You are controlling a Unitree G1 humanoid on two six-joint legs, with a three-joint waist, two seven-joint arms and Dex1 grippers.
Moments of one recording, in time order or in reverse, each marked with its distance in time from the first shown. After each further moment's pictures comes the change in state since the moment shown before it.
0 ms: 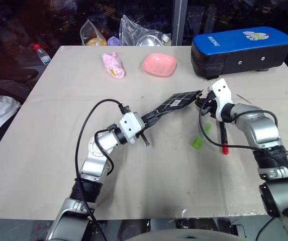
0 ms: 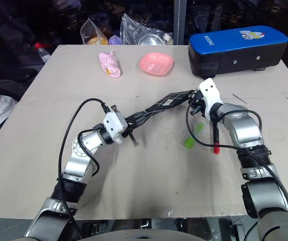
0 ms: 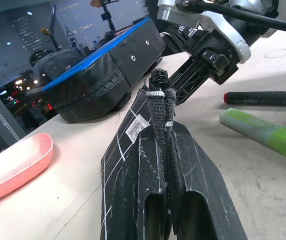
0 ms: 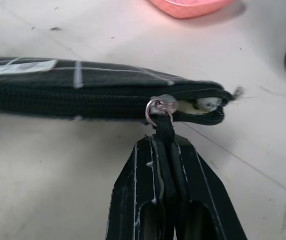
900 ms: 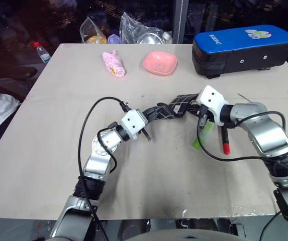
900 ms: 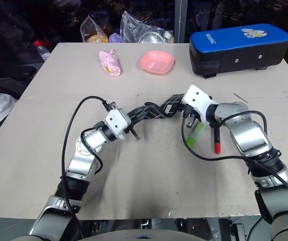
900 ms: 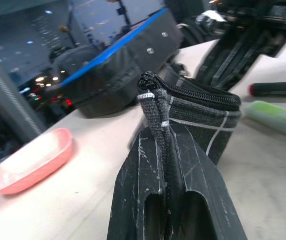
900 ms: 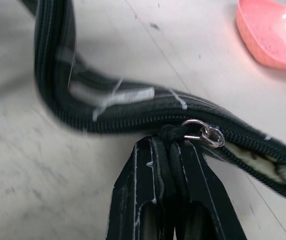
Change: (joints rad) left arm -0.027 -0.029 0.024 0.036 0.127 -0.045 0.162; right arm 0.035 -0.135 0.124 -0.236 -0.086 -0.008 0.161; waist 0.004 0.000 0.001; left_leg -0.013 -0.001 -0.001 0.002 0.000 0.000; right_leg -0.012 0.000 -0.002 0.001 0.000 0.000
